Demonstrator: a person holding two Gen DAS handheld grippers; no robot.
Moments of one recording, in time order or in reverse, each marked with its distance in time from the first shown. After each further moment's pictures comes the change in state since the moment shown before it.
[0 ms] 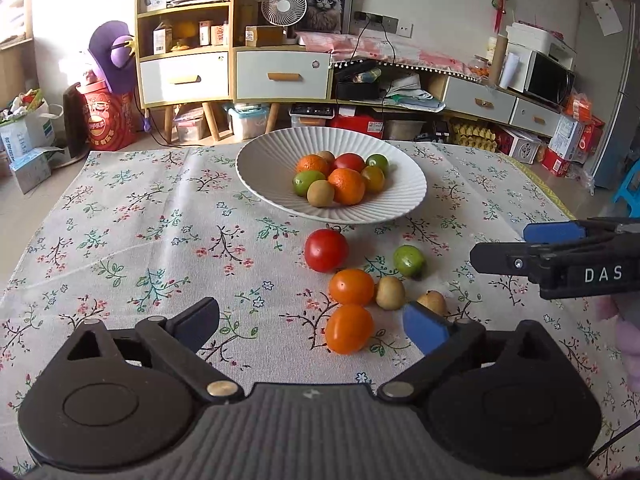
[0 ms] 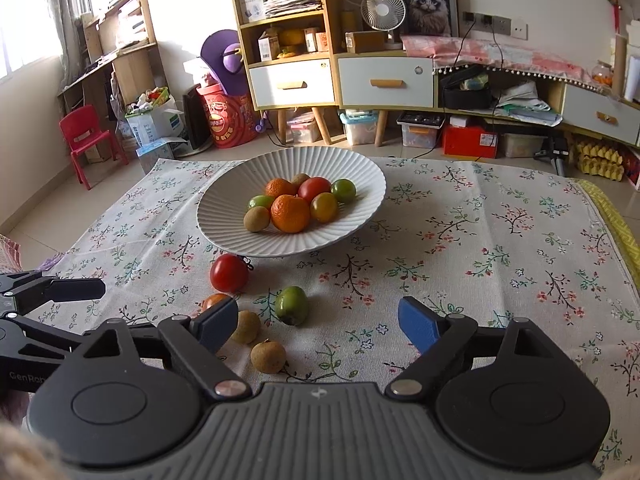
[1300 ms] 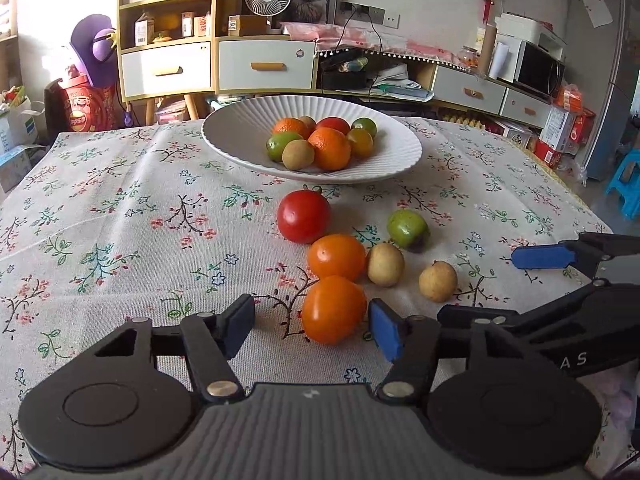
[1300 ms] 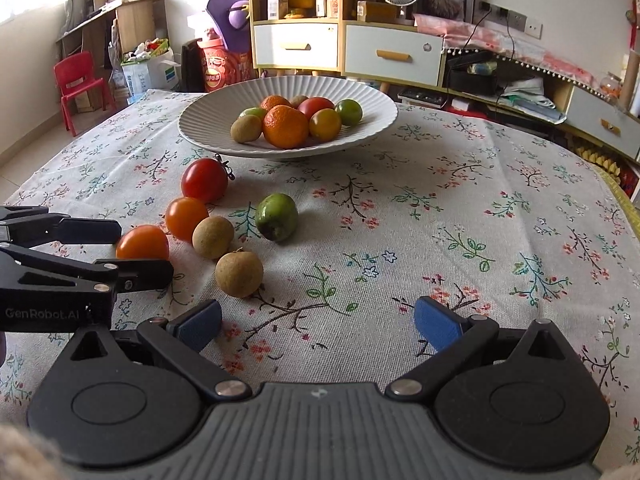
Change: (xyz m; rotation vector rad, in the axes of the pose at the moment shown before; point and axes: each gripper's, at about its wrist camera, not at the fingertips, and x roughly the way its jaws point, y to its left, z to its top) left arm 0.038 -0.014 -0.019 0.016 -0.007 -0.058; right arm 0.029 0.014 -0.047 -0.110 0.066 -0.069
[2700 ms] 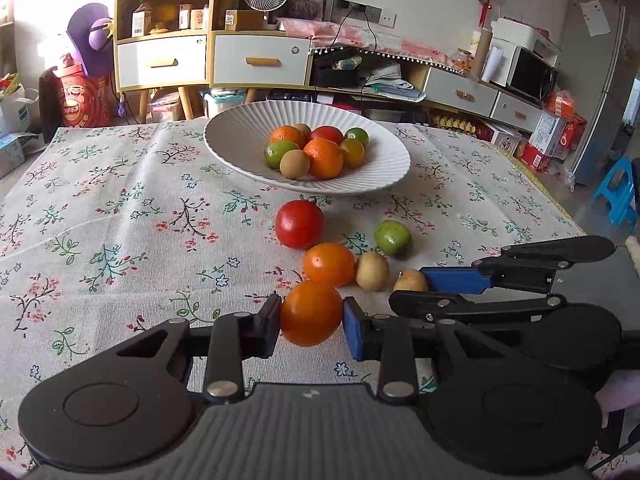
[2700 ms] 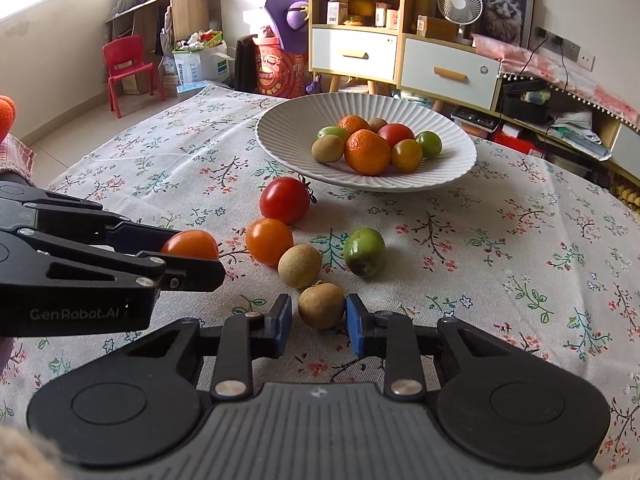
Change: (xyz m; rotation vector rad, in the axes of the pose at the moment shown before) left arm -0.015 0.008 0.010 -0.028 0.026 -0.040; right arm -0.002 0.035 0.019 -0.110 -0.006 0.098
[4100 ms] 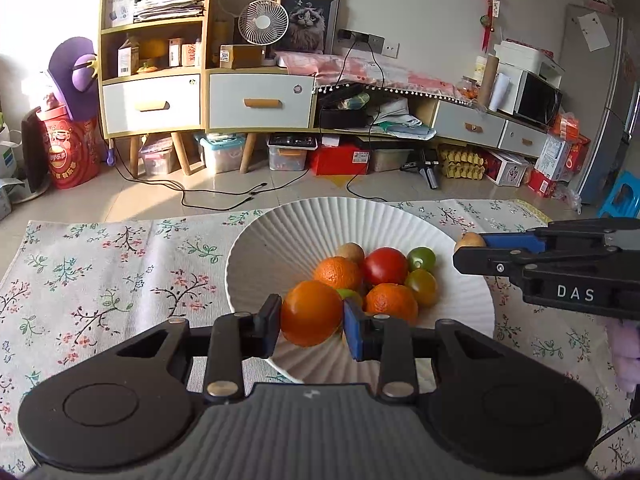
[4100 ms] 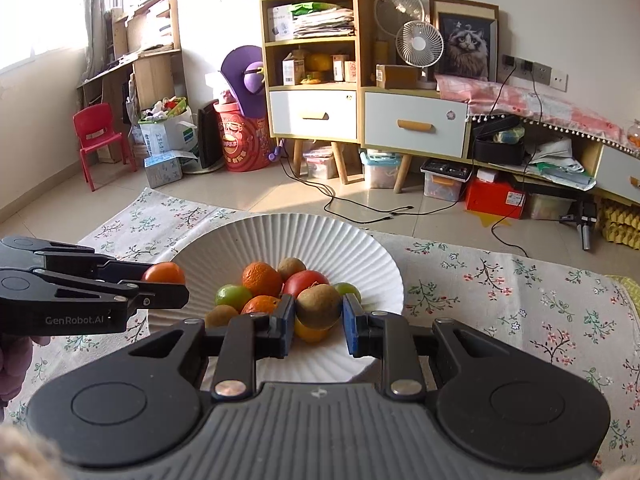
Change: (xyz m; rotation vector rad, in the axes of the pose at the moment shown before) left arm 0.071 0.046 0.106 0.053 -0.085 -0.014; right arm 0.036 -0.077 0.087 0.091 -0.155 -0.024
